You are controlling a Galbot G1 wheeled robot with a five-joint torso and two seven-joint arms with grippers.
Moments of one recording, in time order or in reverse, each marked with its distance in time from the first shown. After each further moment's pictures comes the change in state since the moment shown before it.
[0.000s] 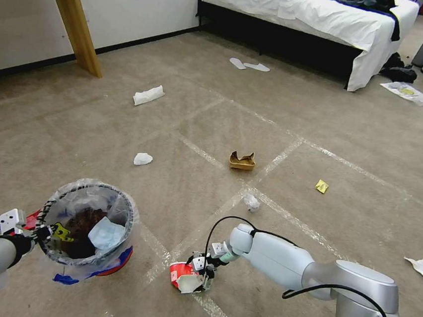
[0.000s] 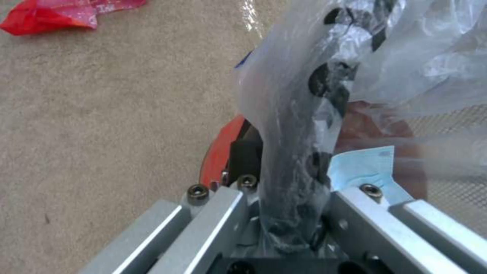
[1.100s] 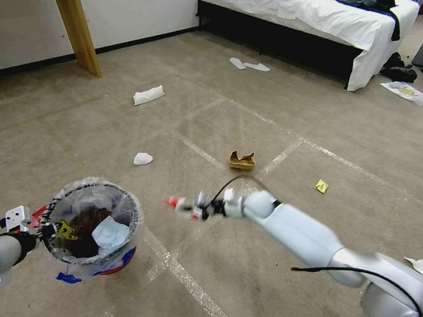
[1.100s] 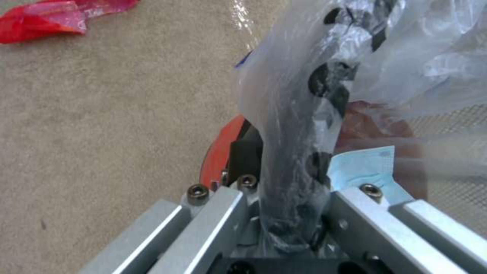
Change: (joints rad) left arm -0.005 0.033 0.028 -0.015 -0.007 -0.006 -0.016; right arm 0.075 -0.183 0.368 0.355 0.475 -0.064 0.226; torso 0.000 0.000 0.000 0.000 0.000
